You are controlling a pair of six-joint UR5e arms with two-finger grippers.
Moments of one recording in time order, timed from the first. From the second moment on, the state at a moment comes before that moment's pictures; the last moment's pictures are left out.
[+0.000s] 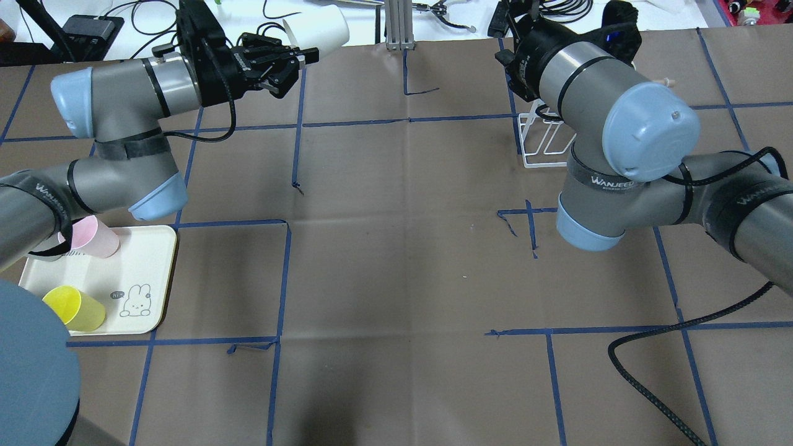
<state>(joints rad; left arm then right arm) -1.39 -1.98 -1.88 0.03 0.41 0.63 1.62 -1.38 2.00 -3.40 -1.33 1.41</state>
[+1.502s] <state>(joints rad) -1.55 -2.00 -1.90 0.09 0.50 0.62 1.77 -1.23 1.93 -3.41 -1.33 1.58</state>
